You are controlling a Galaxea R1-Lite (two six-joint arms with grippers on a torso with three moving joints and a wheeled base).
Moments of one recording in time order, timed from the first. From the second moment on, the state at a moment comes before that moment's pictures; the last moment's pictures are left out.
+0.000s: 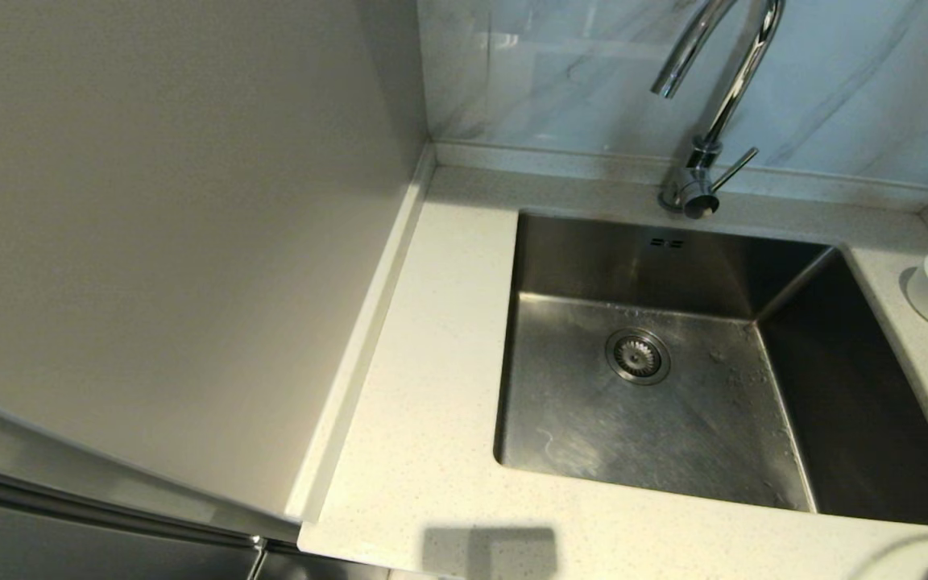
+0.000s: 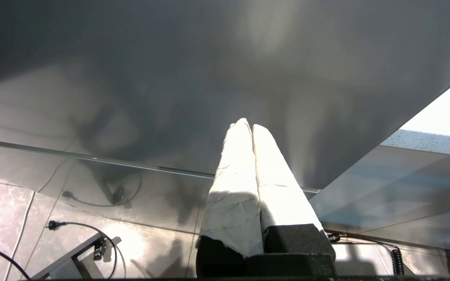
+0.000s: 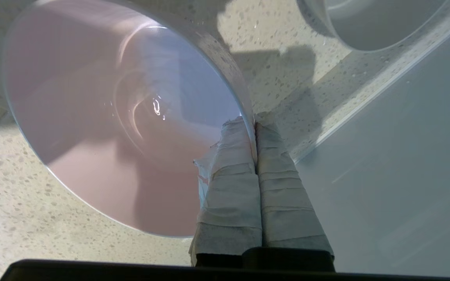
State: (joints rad) left arm 0.00 0.00 0.00 0.00 0.02 -0.02; right arm -1.07 1.39 -0.88 0.42 0.40 -1.56
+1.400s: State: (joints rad) left arm 0.00 0.00 0.00 0.00 0.02 -0.02; right arm -1.07 1.40 -0.89 0.38 0.45 -1.54
